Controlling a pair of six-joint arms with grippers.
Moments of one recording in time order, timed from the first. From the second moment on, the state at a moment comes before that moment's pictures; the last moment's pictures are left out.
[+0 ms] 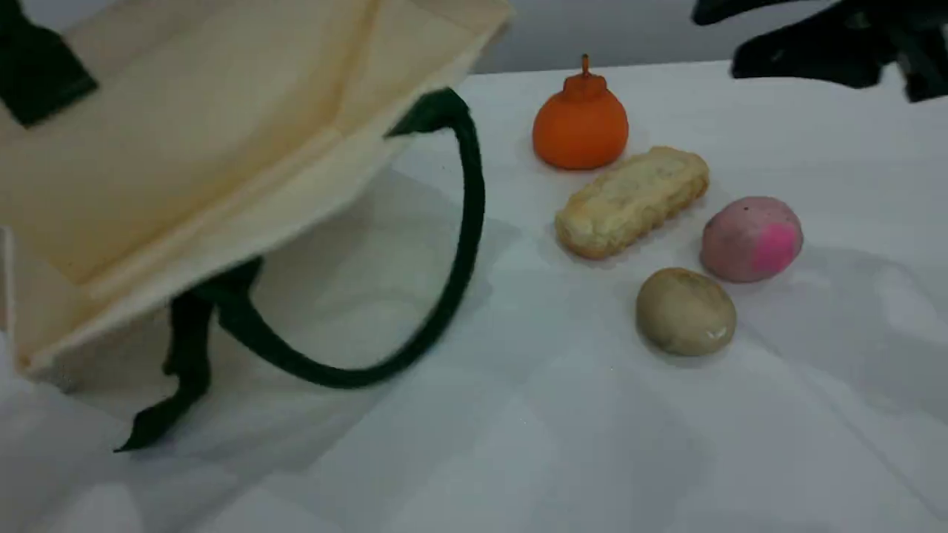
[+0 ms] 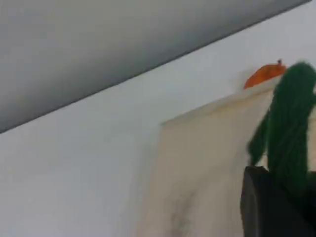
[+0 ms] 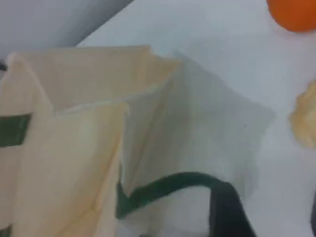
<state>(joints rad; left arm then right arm) -0.22 1.31 -1.35 -0.21 0.79 0.32 0.12 1.68 -0.75 1.74 0.66 -1.09</state>
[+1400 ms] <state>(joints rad) -0.22 1.31 -1.35 -0.32 0.82 0.39 0.24 2.22 -1.09 1.74 0.43 -0.81</state>
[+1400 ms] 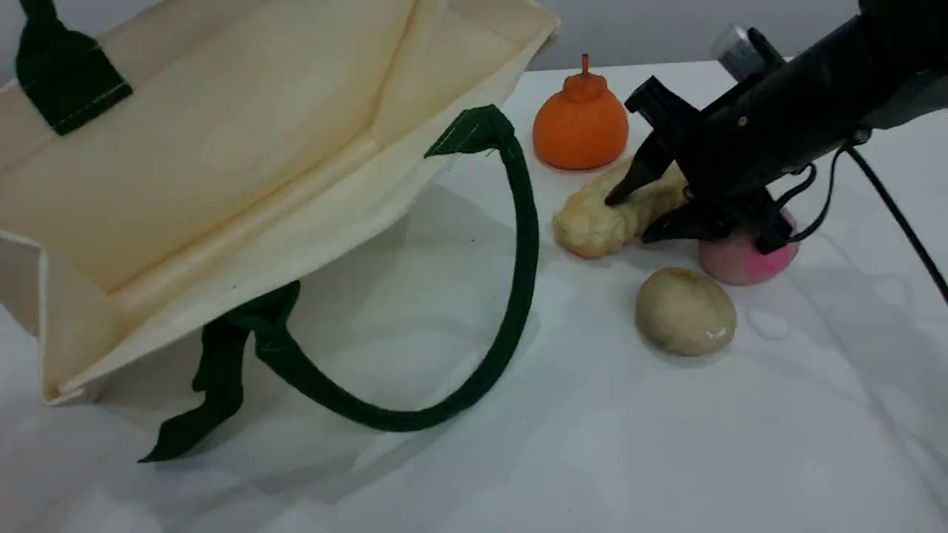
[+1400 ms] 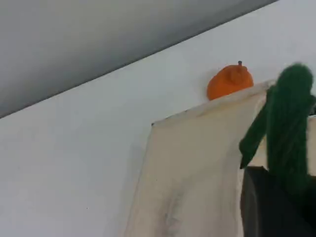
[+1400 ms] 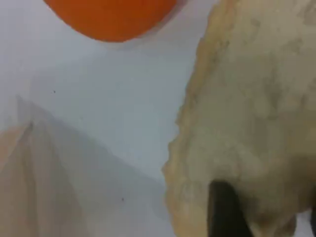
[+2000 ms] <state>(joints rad) -0.22 1.31 -1.35 -0.33 0.82 0.39 0.24 2.26 -1.14 1.75 0.42 -0.78</state>
